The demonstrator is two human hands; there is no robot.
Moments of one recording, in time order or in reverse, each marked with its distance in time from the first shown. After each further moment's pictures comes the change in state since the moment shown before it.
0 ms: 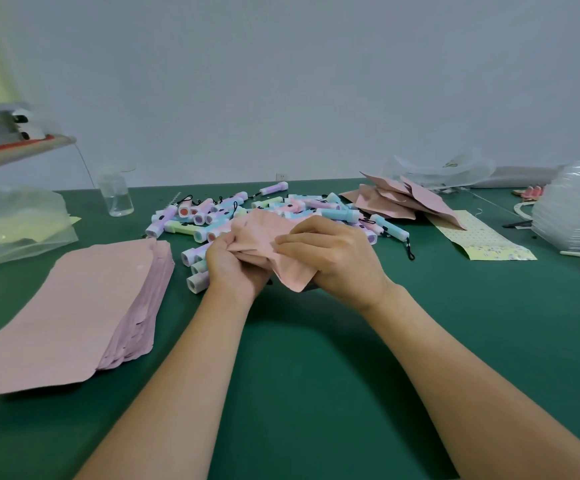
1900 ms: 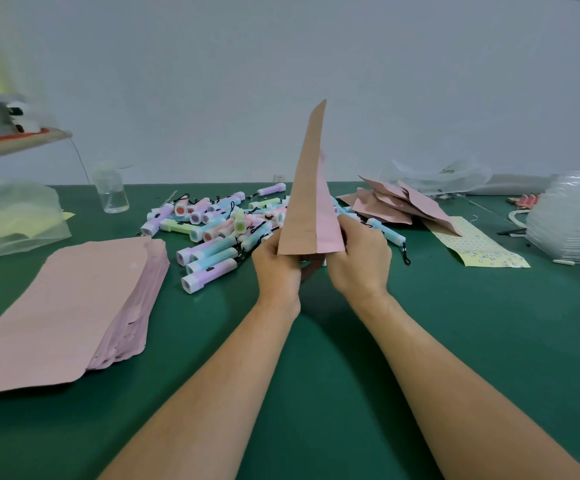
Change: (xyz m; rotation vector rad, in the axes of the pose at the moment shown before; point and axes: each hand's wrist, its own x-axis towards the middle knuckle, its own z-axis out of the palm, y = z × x) left_hand -0.020 -0.071 0.017 0.631 -0.167 0.498; right_hand -0.007 0.006 0.006 -0.028 -0.008 0.949
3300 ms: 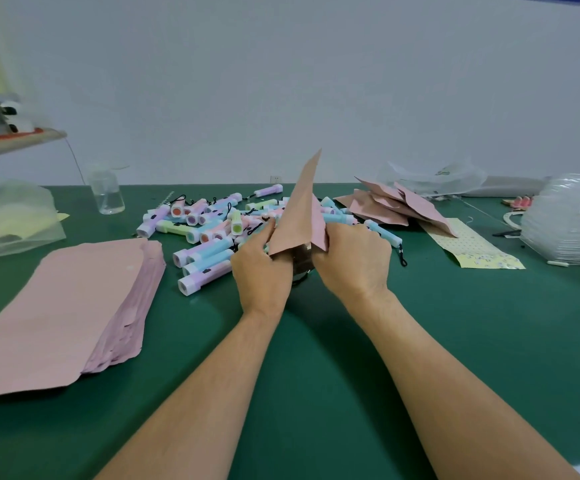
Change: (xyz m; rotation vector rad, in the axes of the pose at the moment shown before) left_hand 0.013 -0.004 -0.021 0.607 0.156 0.432; right_hand 0.005 -0.005 -0.001 -0.468 -0.045 -0.131
